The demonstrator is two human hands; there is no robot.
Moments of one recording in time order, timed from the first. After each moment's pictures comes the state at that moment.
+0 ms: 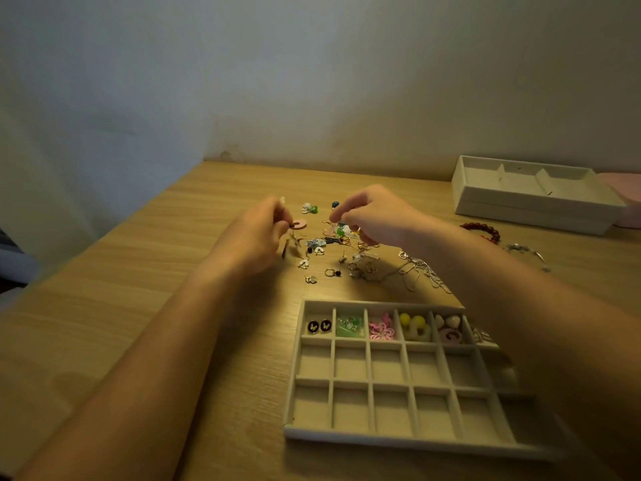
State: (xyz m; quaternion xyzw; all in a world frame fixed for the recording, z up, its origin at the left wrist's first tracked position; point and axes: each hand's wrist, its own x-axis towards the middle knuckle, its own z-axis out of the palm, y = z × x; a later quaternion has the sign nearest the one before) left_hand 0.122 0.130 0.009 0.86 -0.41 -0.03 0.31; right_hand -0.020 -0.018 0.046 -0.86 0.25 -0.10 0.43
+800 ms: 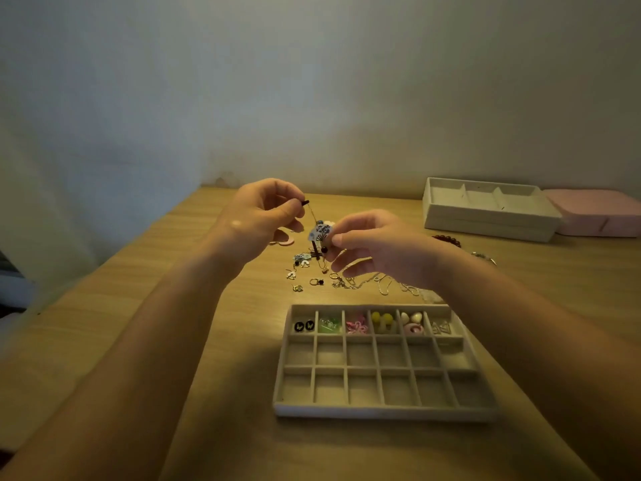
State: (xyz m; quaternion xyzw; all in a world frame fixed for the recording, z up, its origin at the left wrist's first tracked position) left_hand 0.046 0.162 0.097 0.70 -0.44 -0.16 0.55; right_hand -0.095 0.006 0.073 -0.75 0.13 -0.07 0.64
